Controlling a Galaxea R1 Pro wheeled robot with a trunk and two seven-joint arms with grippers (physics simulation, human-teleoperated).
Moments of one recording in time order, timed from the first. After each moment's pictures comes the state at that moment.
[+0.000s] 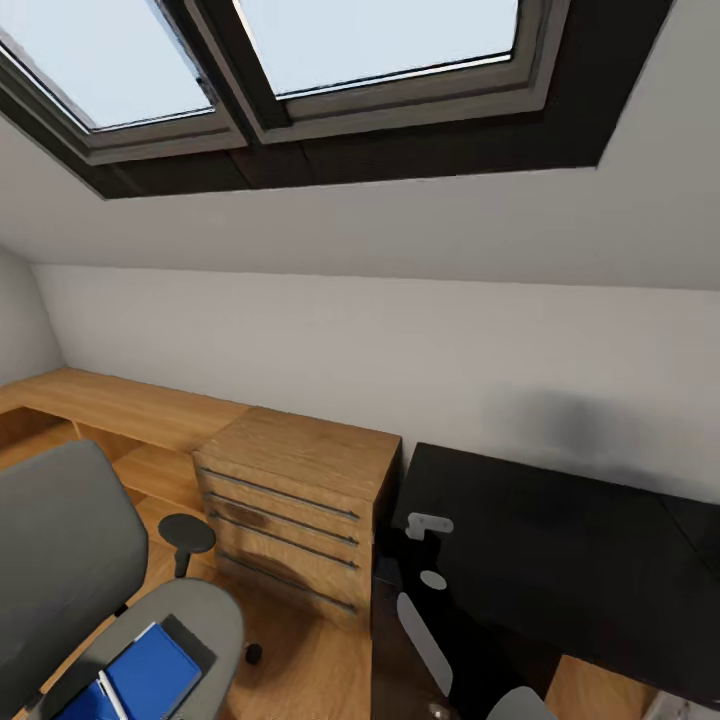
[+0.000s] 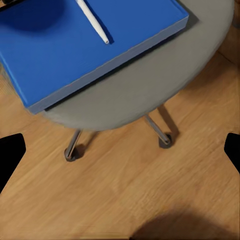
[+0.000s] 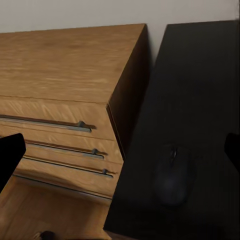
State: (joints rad) left arm 0.23 -0.03 0.17 -1.03 0.16 -0.02 0.27; right arm -0.48 0.17 0.37 -0.85 -0.35 0.06 -0.39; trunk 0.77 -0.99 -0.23
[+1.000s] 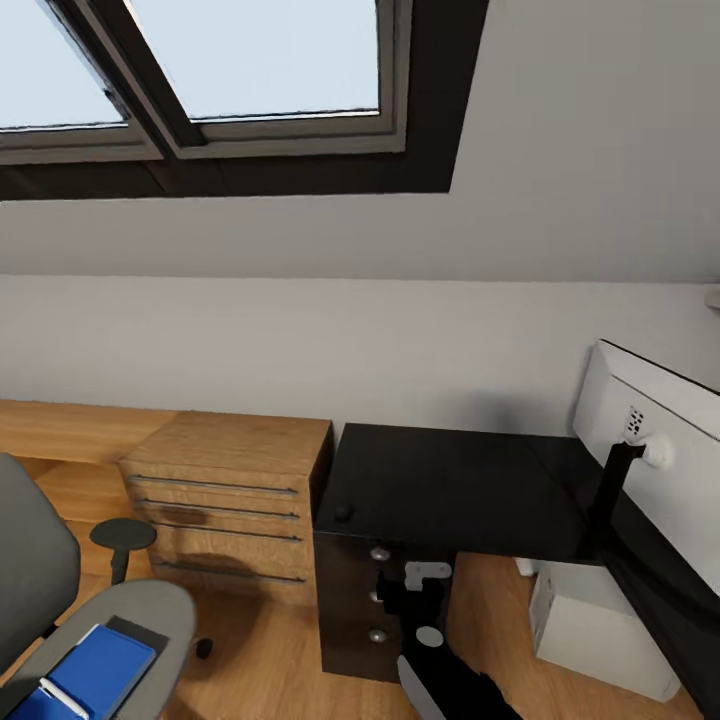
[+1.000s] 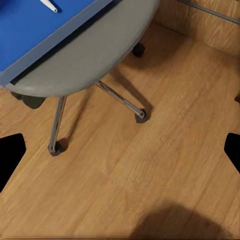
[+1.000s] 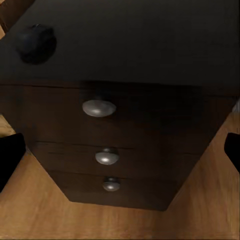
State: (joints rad) left arm 0.23 -0.04 0.17 -1.03 0.16 -0.01 0.27; right arm -0.46 0.17 0.44 -0.59 -0.28 -0.08 -0.39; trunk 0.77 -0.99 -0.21
